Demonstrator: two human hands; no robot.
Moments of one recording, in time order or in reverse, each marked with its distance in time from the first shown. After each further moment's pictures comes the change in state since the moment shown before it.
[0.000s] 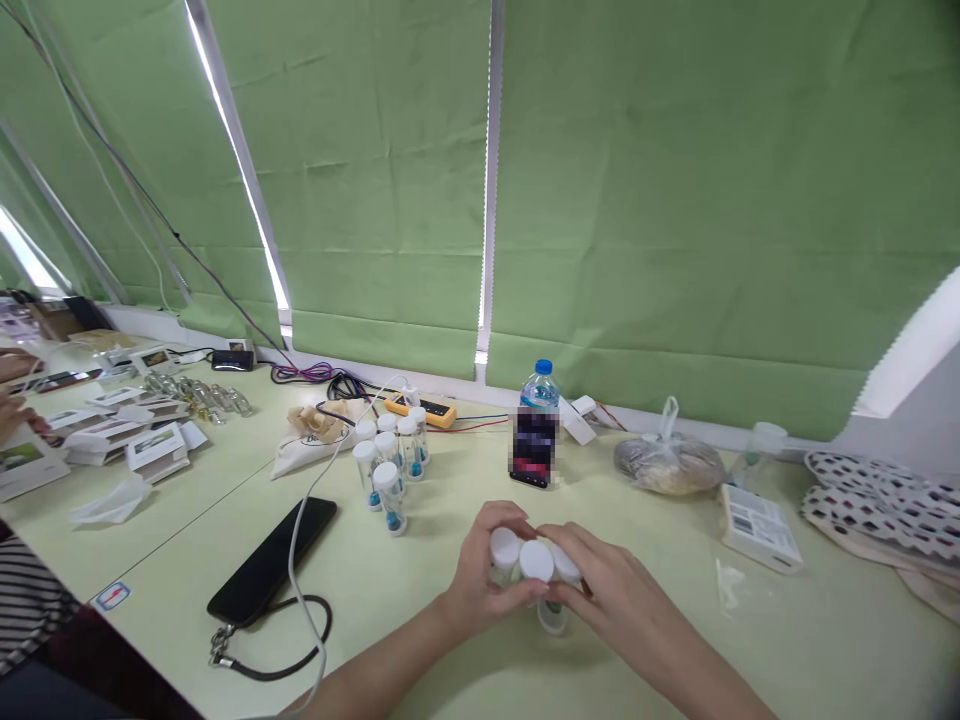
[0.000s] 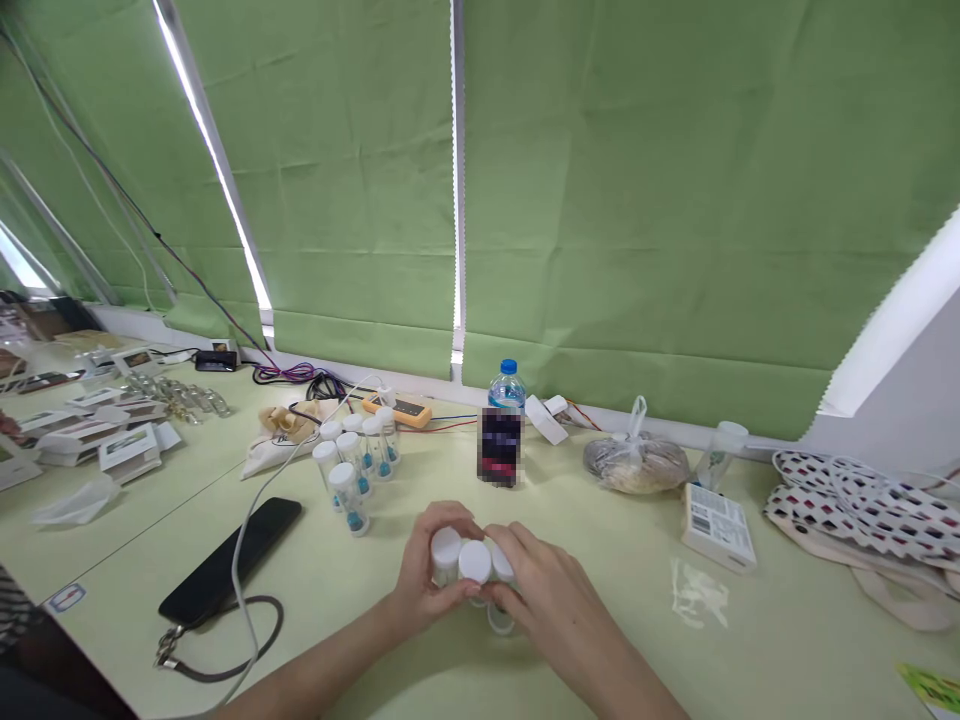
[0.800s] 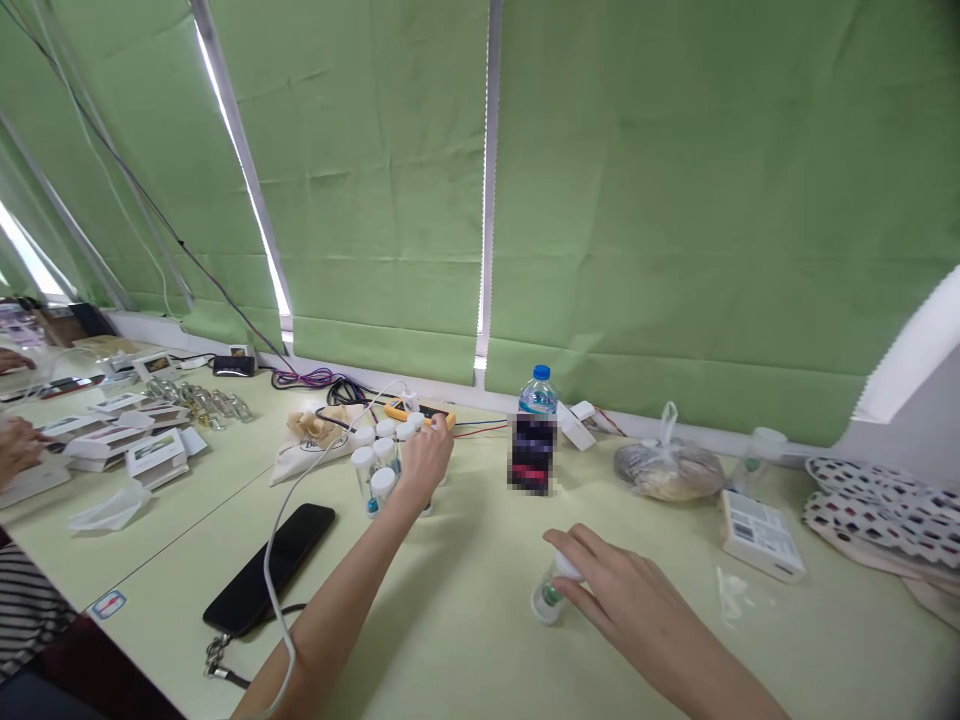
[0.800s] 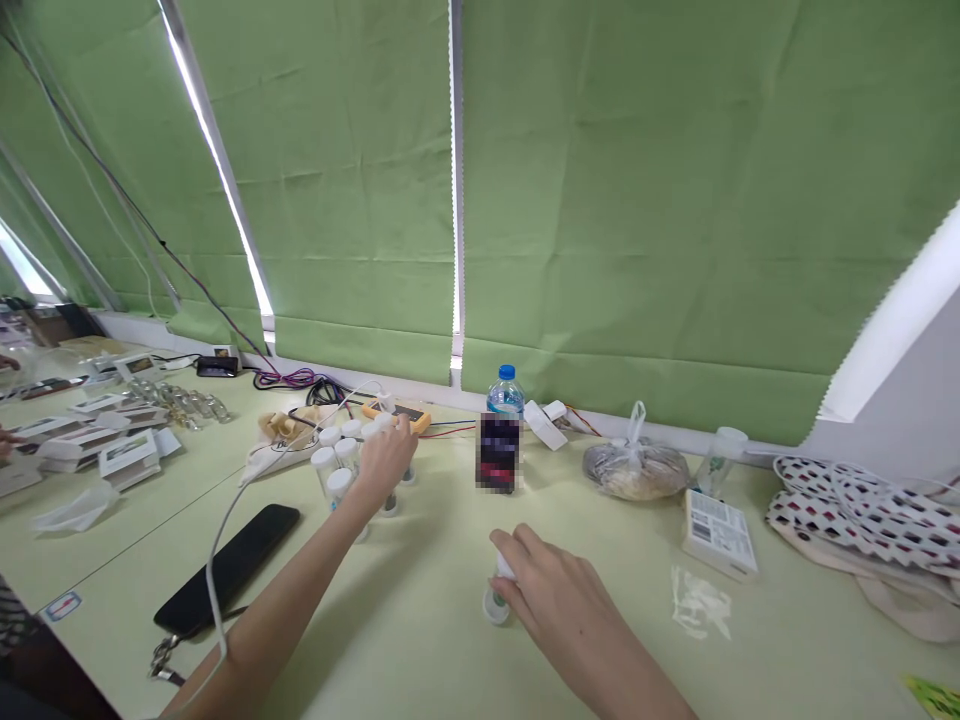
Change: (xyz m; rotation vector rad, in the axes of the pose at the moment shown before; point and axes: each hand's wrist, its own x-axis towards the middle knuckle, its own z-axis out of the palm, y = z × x) left_hand 0.106 -0.040 -0.089 1.588 -0.208 -0.490; right_hand -0.004 0.001 -0.011 -0.291 -0.047 0.006
